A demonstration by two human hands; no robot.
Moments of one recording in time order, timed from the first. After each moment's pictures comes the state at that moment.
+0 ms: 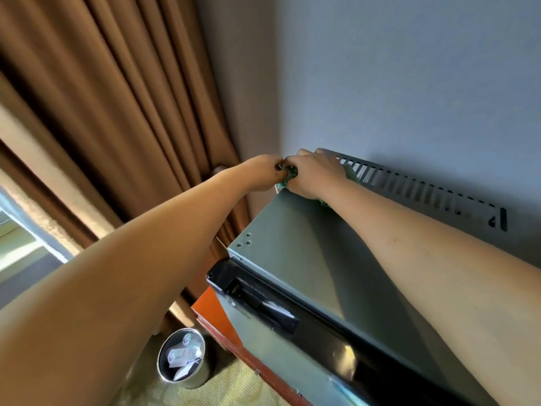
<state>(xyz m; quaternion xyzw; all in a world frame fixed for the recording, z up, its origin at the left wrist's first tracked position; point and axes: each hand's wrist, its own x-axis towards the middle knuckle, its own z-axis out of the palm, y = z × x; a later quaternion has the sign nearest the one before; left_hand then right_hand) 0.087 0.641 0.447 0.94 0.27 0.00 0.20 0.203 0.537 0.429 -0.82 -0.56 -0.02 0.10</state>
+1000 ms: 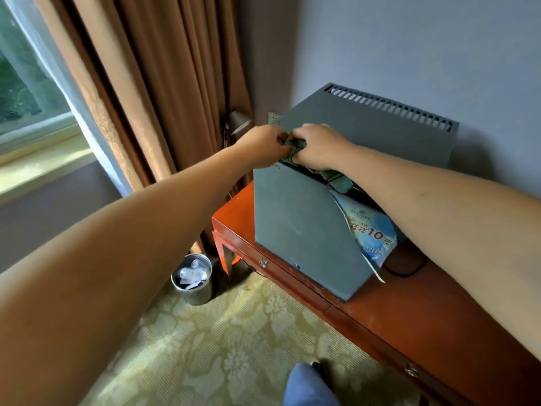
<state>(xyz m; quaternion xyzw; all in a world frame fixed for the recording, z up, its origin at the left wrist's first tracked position) -0.139 0.447 0.435 0.94 0.28 0.10 0.18 -0.004 0.349 0.442 -0.80 -0.59 0.05 0.10</state>
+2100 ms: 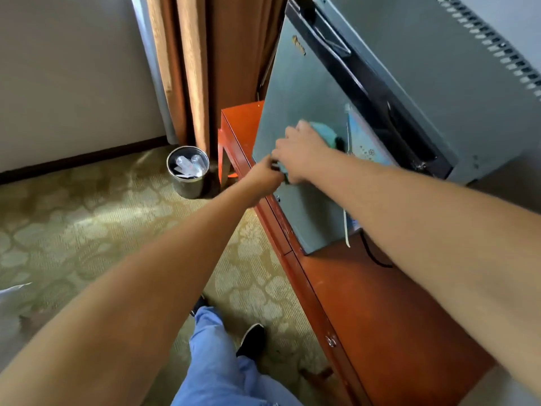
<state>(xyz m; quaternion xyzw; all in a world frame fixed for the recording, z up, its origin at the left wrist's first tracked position) -0.127 0.292 0.186 0.55 0.53 0.20 0.61 -0.037 0.297 0.280 -0.49 -0.77 -0.14 -0.39</state>
